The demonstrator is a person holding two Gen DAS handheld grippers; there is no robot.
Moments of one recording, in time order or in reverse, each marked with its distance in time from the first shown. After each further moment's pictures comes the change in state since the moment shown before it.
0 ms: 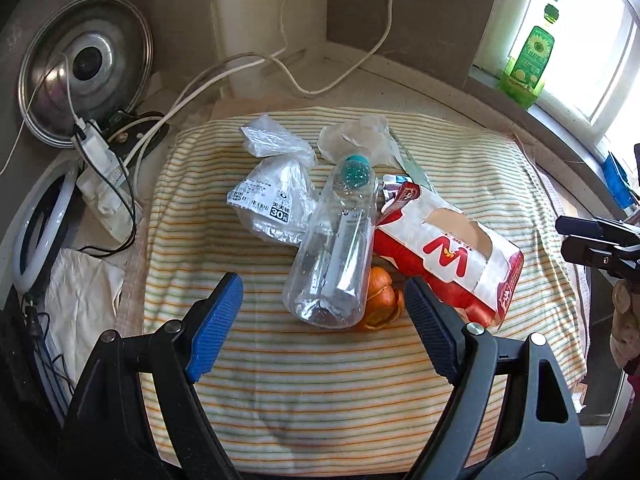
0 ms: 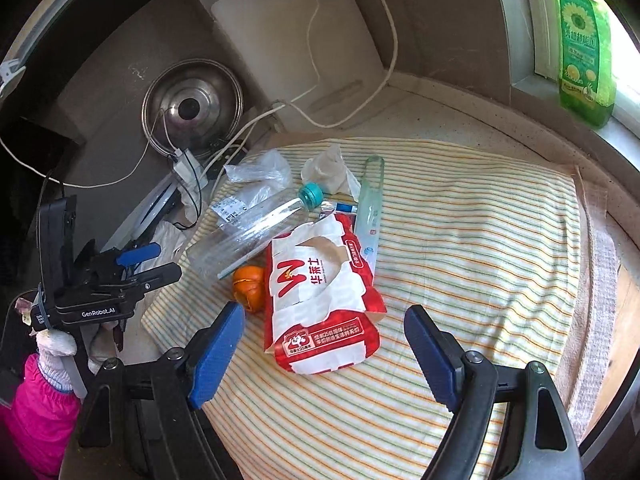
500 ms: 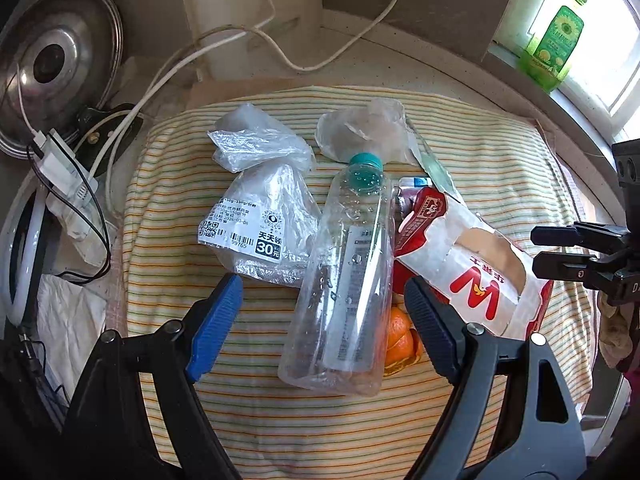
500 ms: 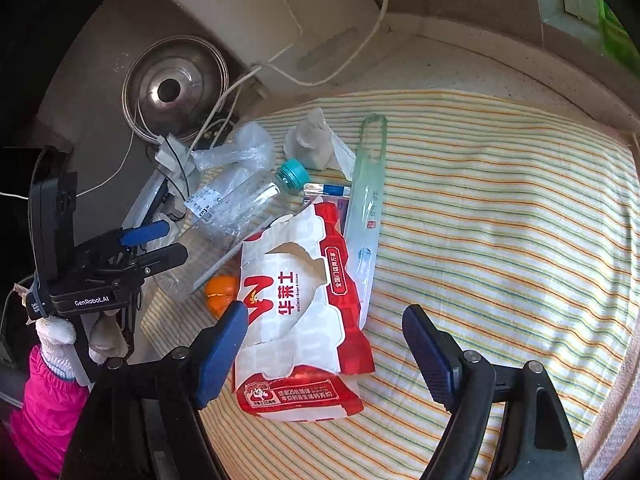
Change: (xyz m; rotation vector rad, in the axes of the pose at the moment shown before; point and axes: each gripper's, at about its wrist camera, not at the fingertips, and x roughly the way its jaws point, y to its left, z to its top) left arm 0.055 -0.001 0.037 0.028 0.123 0.002; right arm 0.073 -0.038 0.031 0.073 0.167 0.111
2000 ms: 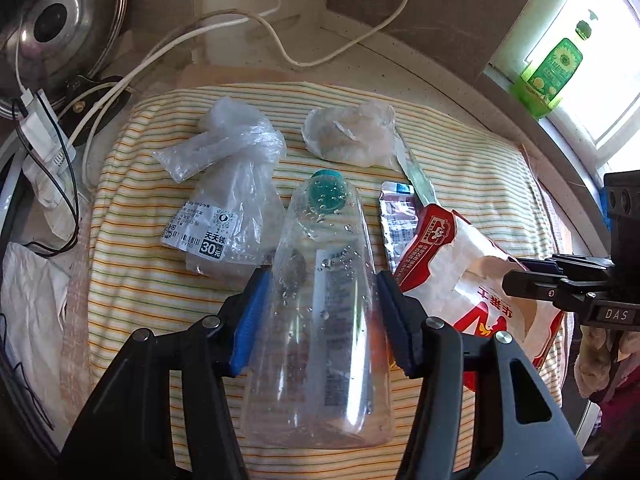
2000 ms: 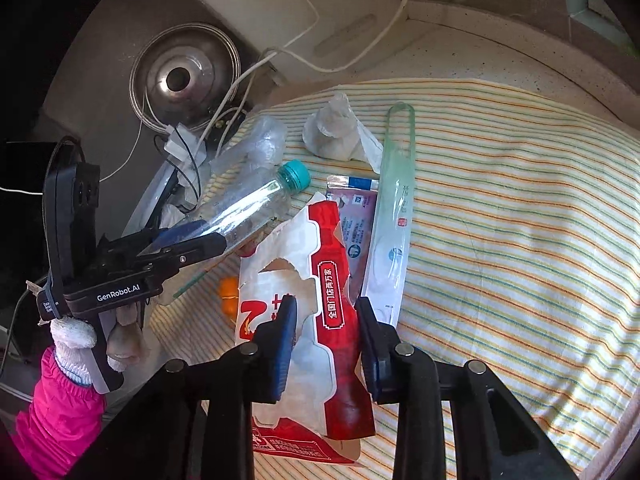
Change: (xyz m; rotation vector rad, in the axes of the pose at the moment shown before) left arm 0.003 0.003 -0.011 -0.116 -0.043 -0.117; right arm 0.014 0.014 0.007 -0.012 0.027 0.042
